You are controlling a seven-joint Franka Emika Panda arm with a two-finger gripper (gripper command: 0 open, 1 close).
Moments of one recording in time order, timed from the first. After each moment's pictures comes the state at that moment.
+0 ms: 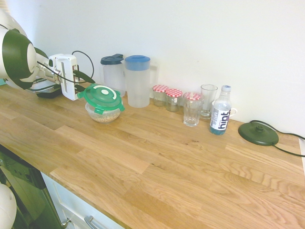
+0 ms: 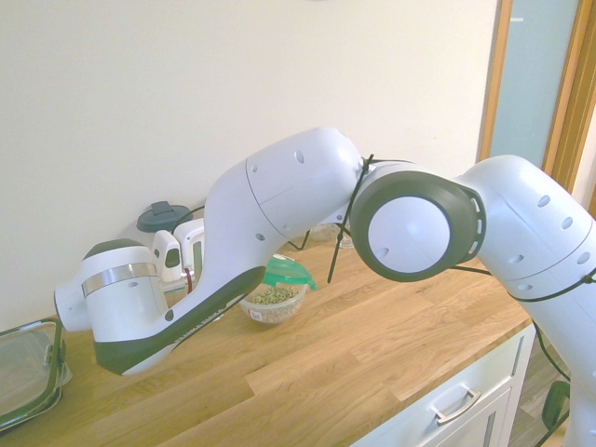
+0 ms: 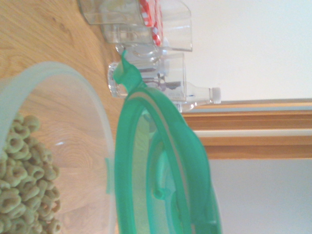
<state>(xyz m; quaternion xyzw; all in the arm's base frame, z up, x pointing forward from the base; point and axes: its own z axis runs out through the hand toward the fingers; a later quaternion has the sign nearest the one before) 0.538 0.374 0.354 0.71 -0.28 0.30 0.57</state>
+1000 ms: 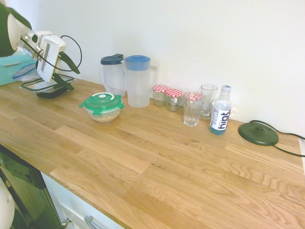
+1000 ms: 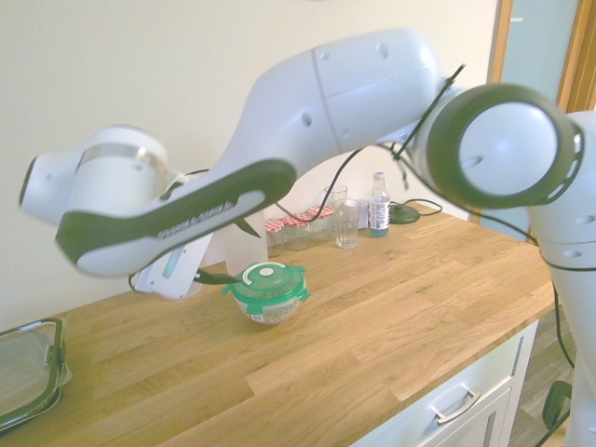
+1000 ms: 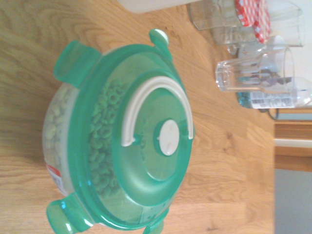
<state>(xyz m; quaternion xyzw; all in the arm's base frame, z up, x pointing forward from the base) 0.505 0.351 0.484 0.86 -0.31 0.19 0.36</state>
